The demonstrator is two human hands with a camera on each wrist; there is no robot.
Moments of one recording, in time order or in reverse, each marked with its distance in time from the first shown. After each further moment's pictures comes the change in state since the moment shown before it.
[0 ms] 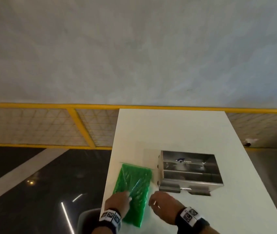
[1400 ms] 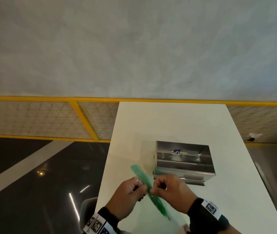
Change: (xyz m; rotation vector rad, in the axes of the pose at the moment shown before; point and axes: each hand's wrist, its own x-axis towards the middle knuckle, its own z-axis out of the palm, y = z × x) left_hand -0.107 0.085 -0.069 -1.007 0.062 0.359; right_hand -0.071 -0.007 -0.048 0.427 0.232 -0.070
